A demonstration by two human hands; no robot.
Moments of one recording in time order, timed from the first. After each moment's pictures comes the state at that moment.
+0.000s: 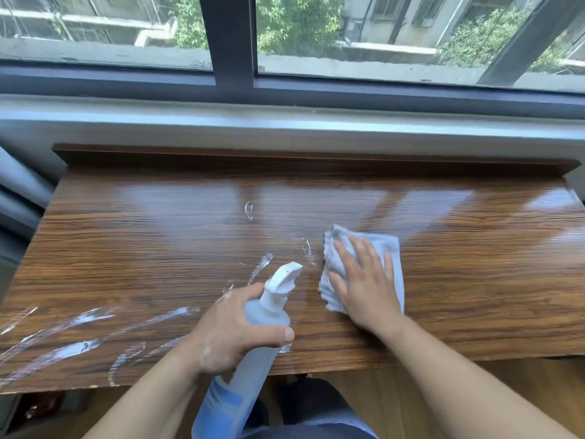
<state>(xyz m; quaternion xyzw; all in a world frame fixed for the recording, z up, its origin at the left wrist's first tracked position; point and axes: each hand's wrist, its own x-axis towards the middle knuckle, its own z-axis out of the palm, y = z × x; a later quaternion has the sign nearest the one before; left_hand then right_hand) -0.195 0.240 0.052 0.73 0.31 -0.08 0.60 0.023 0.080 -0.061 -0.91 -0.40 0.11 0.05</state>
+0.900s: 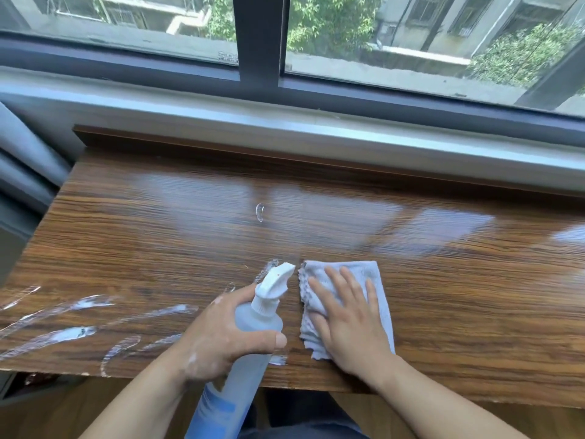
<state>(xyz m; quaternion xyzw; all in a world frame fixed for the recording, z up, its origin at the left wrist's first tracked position) -0.194 0.242 0.046 0.69 0.33 -0.03 0.65 -0.006 0.080 -0.063 -0.84 -0.53 0.11 0.02</state>
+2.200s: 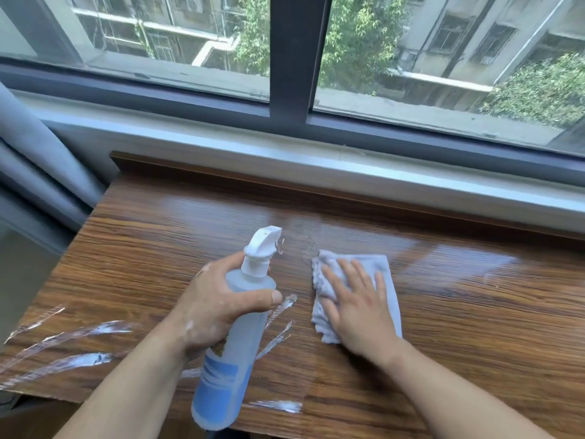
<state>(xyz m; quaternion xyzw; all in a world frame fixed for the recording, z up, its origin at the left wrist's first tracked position) -0.171 0.304 0.079 0.62 0.40 0.13 0.66 0.042 0.157 -0.064 -0.84 -0.53 0.09 0.02</state>
